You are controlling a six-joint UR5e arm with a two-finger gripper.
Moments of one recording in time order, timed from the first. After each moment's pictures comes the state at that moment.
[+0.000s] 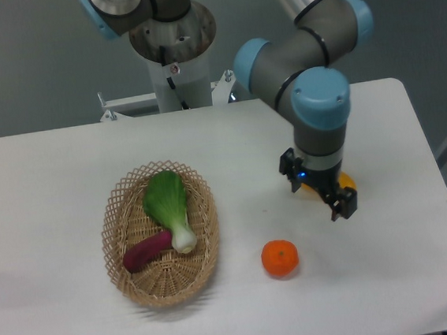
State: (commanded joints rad) arm 2.61 -1.96 -1.59 -1.04 1.59 1.51
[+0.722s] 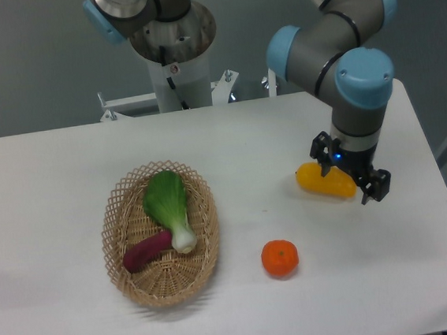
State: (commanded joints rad) arm 2.71 -1.97 -1.58 -1.04 1.56 1.61
